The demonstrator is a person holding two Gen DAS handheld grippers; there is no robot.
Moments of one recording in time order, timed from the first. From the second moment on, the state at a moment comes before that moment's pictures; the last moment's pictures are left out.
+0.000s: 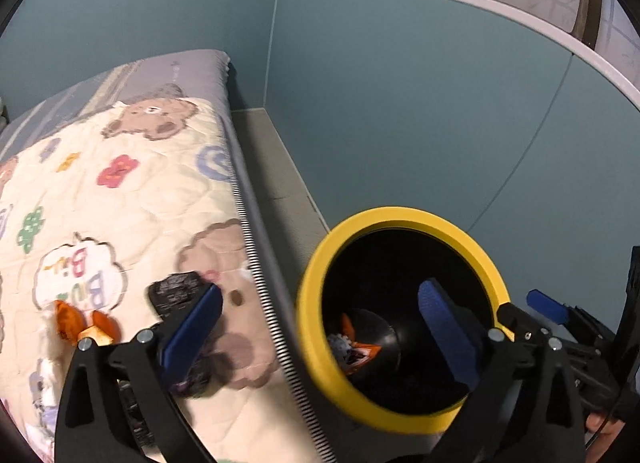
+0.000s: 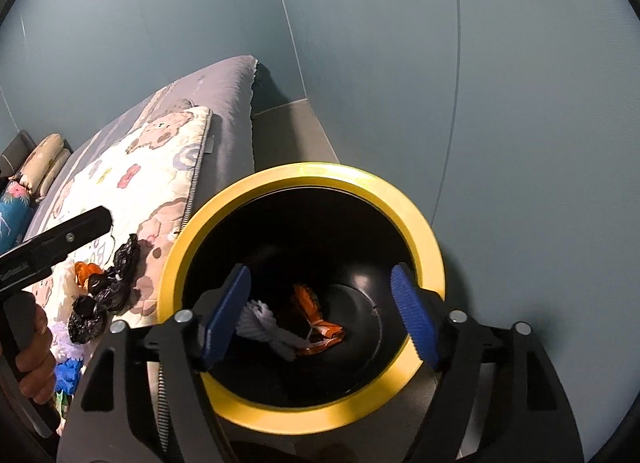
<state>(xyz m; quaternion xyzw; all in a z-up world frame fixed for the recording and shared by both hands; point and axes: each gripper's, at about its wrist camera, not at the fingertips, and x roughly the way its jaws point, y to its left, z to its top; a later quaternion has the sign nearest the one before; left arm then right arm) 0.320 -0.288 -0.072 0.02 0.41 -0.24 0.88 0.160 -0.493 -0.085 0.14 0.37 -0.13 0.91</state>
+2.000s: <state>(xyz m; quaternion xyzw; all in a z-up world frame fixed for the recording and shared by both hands) 0.247 0.121 -0.159 -0.12 0.49 -0.01 0.87 0.287 -0.253 -0.092 0.11 0.45 0.05 0.89</state>
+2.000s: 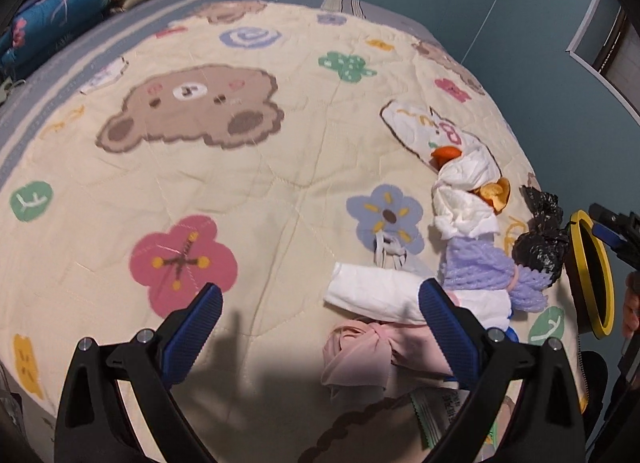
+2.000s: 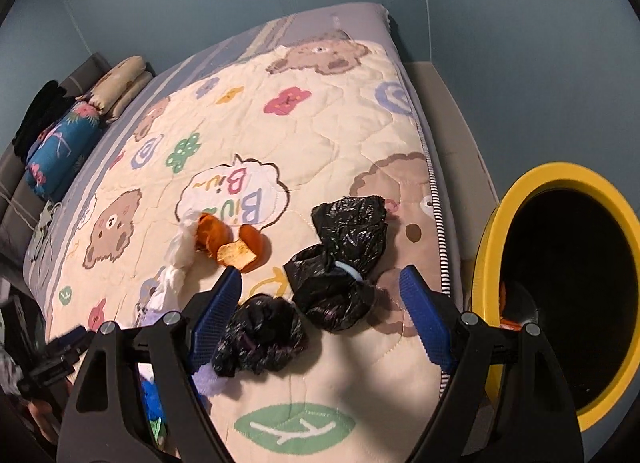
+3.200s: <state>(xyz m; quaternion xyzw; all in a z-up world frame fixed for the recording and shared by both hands) 0.281 0.104 -0.175 -0.18 0.52 -0.10 0.83 0.351 -0.239 -0.147 0.12 0.51 0.07 0.85</state>
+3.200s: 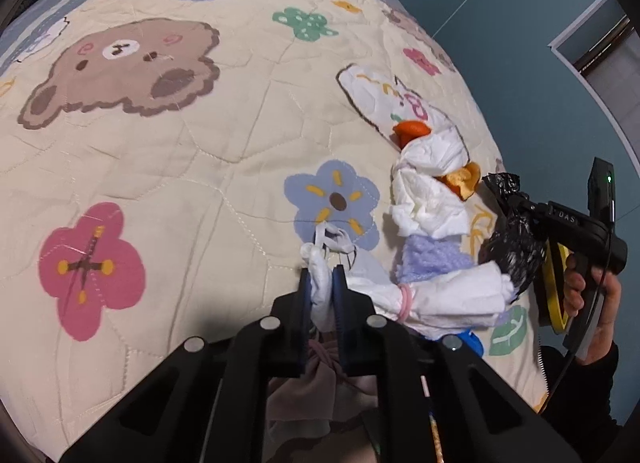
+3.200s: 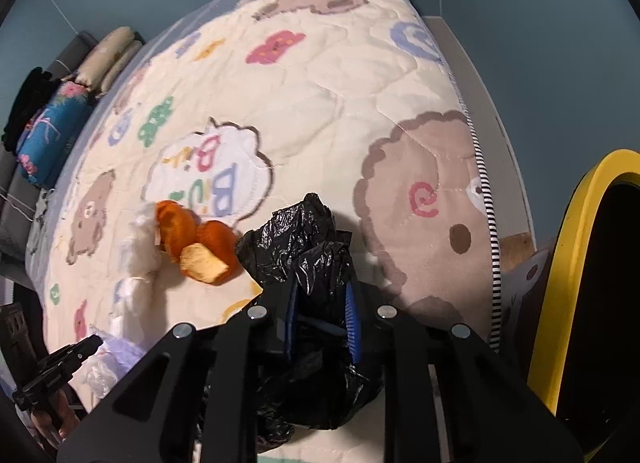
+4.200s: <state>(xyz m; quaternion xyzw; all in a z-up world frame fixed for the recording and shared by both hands) 0.231 0.100 -0.074 -0.16 0.43 -0.11 0.88 0.255 -0.263 -0.020 0.14 0.40 0.13 0.90</state>
